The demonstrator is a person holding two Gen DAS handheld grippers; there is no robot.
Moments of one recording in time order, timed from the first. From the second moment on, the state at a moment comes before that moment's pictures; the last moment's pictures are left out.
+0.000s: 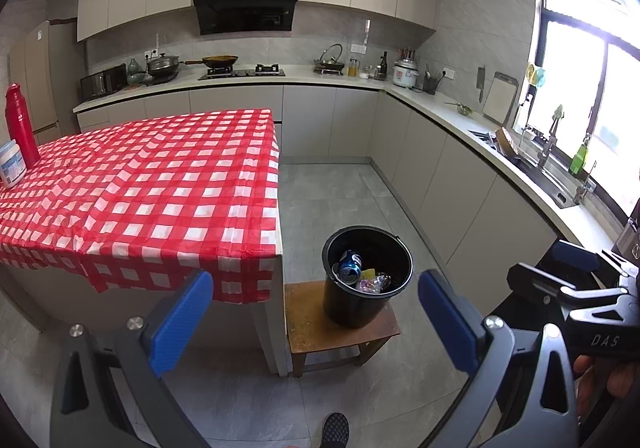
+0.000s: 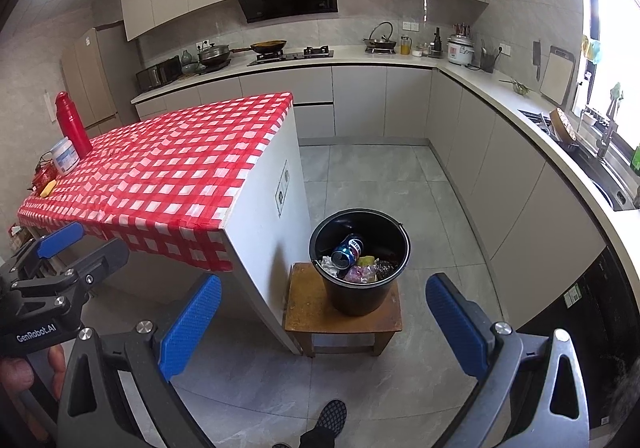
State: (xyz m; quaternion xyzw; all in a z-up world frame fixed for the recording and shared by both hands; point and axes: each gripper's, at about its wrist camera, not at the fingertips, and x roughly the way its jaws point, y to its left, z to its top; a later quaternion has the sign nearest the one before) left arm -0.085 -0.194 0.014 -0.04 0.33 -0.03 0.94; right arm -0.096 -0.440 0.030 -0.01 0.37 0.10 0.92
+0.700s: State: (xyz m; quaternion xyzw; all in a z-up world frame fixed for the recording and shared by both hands) left arm -0.083 -0.193 0.016 -0.05 0.32 -0.03 0.95; right arm -0.095 -0.437 0.033 -0.01 0.37 0.11 0.92
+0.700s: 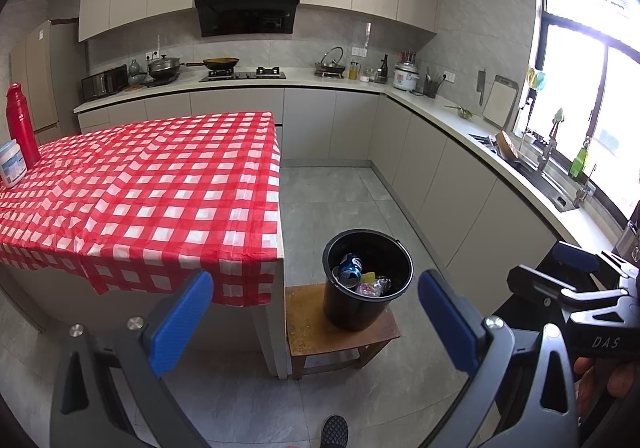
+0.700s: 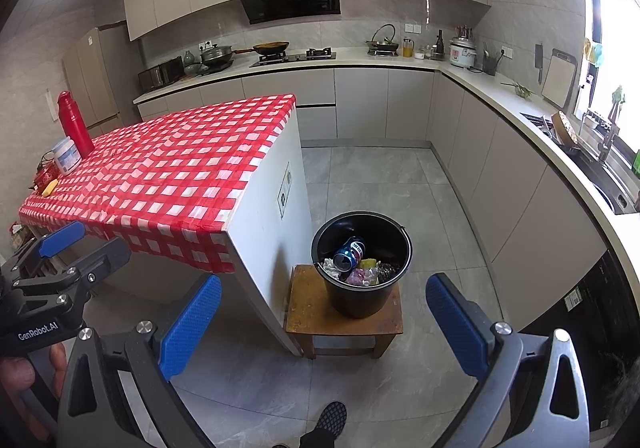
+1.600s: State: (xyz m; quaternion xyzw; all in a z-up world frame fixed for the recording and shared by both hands) left arm -0.082 -0.196 0.020 -0.05 0.31 -0.03 0.95; right arm -0.092 -0.441 0.034 -0.01 0.37 0.10 0.92
